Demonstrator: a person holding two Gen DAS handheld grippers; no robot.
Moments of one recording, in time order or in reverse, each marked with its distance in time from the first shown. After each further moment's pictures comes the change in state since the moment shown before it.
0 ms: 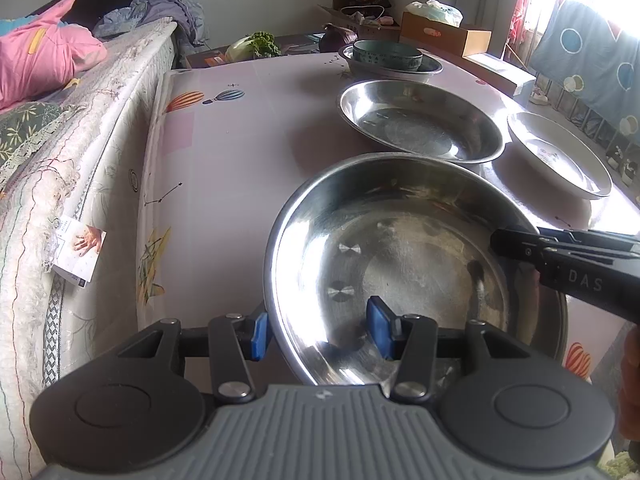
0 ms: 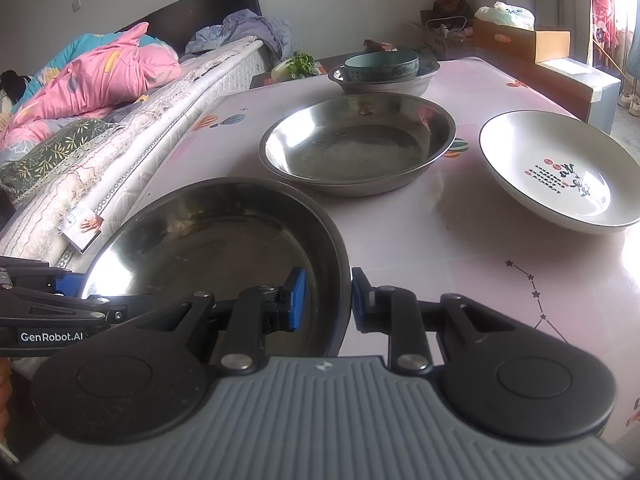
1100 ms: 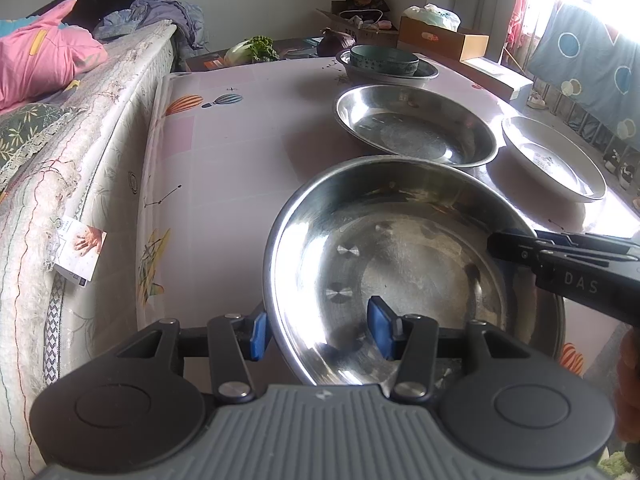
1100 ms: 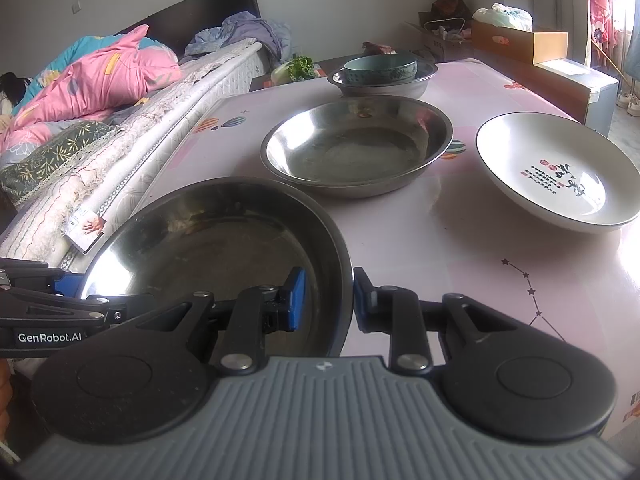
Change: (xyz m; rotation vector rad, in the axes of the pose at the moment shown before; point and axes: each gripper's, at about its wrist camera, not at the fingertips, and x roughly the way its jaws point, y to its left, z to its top) left arm -0.007 -0.002 0.000 -0.003 -0.008 -0.005; right arm -0.003 0.001 0.002 0.001 -0.004 0.001
